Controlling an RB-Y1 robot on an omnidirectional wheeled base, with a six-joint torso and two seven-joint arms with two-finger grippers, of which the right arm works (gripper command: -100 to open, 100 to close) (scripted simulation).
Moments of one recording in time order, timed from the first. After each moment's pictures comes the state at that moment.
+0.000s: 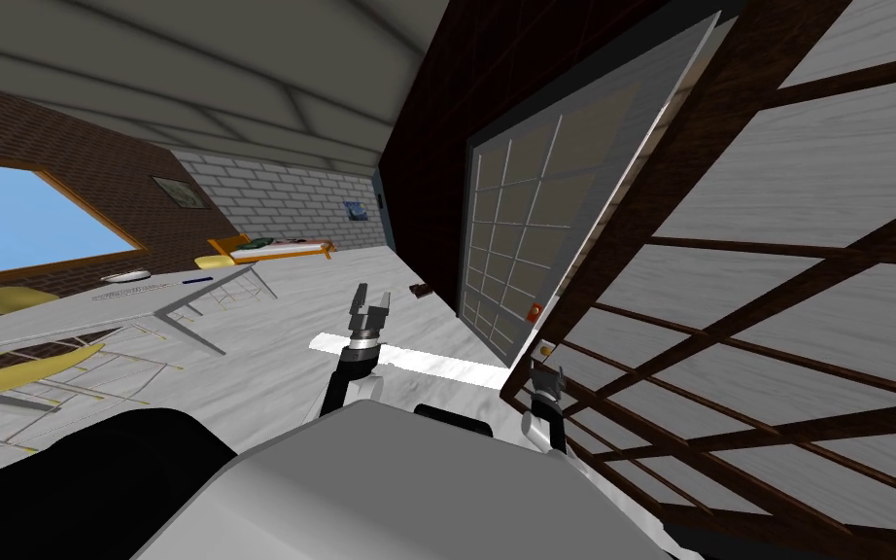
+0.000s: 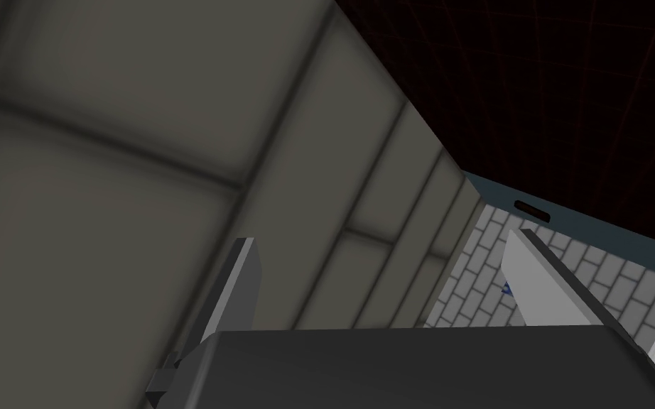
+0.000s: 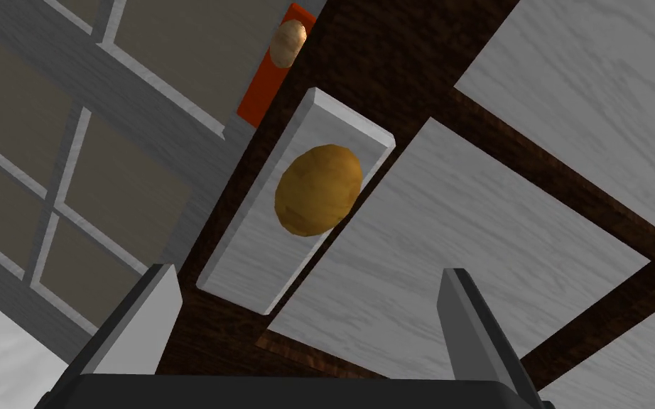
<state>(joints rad) -0.13 -0.13 -0.20 -0.58 -0.37 -0.84 -0.88</state>
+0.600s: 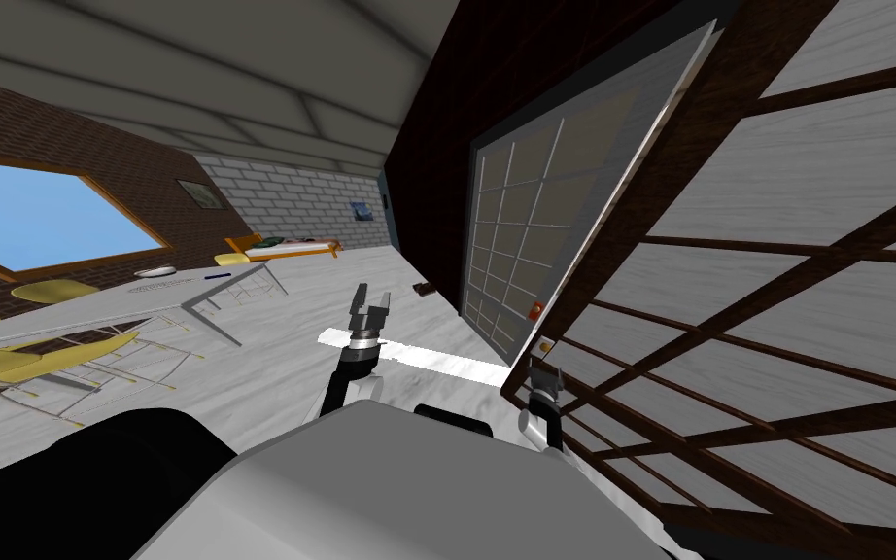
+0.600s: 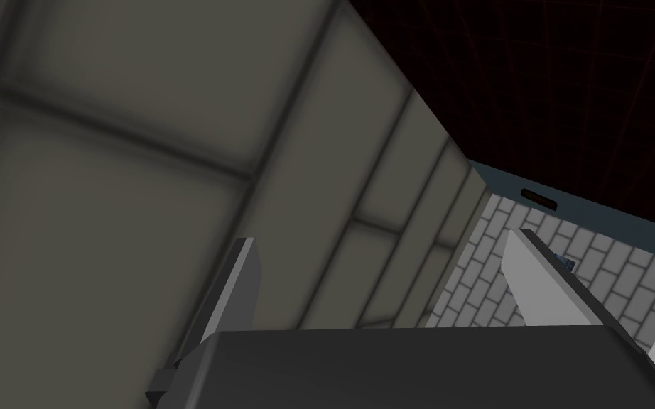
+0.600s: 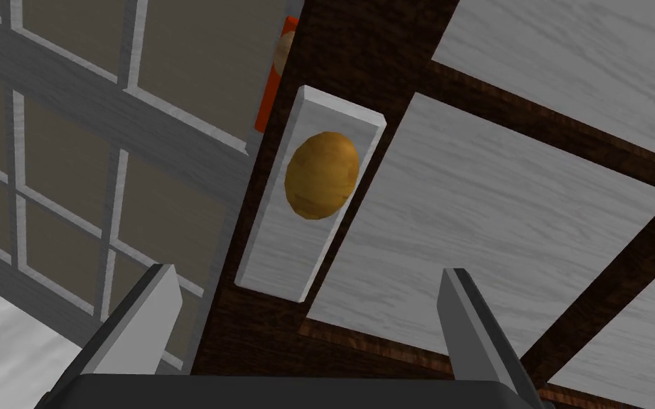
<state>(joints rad) -0.13 -0.12 -0.18 -0.58 -0.43 -0.85 -1.03</state>
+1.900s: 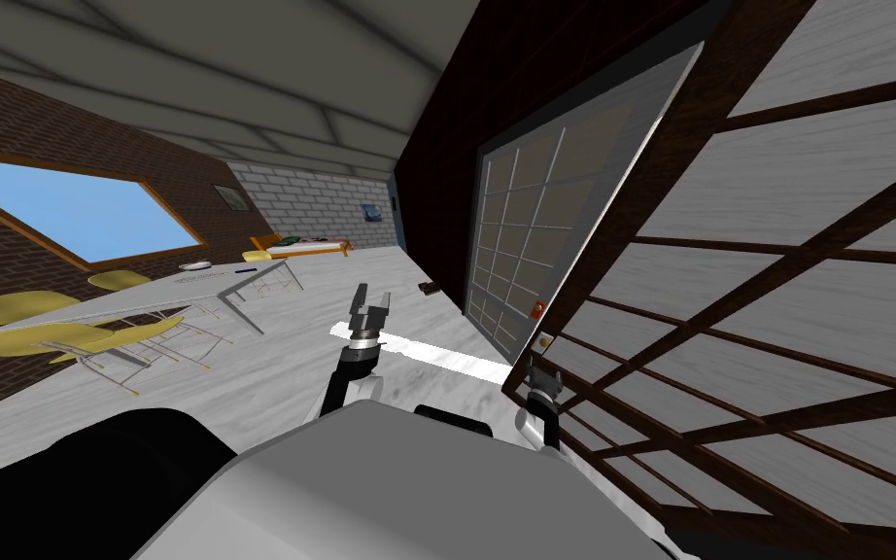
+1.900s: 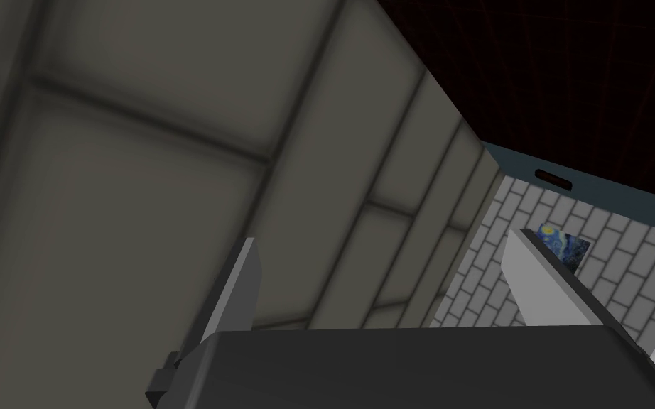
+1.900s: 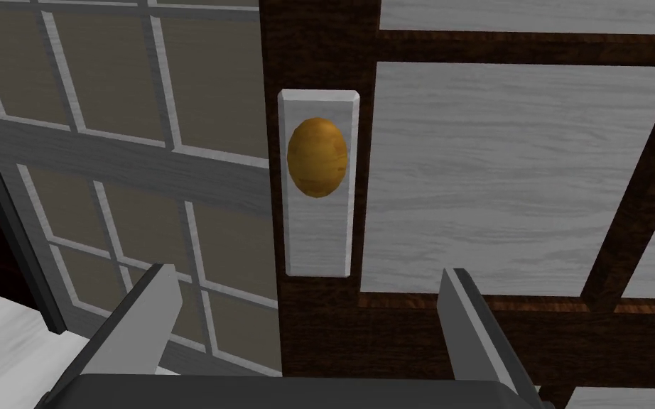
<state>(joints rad) -0.14 -0.11 -0.14 -0.57 -0.51 -0.88 -1.32</state>
